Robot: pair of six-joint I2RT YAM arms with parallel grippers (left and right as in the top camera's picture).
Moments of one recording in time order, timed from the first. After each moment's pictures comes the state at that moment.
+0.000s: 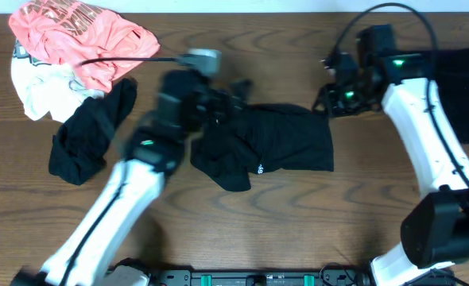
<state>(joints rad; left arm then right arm) -0.37 1.33 1.00 -0.09 0.17 -0.41 0.15 1.76 1.54 -1.06 -0.34 -0.04</state>
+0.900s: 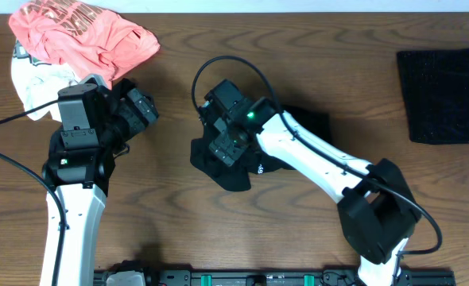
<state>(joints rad) 0.08 1.17 1.00 -0.59 0.17 -0.56 0.77 1.97 1.54 -0.80 0.00 -0.13</state>
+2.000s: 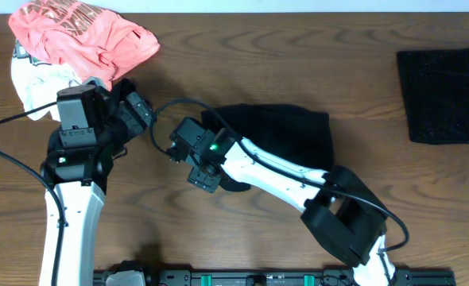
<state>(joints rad) 0.11 1.18 1.00 -0.62 0.17 -0.53 0.95 2.07 1.54 -0.75 0.02 -0.18</state>
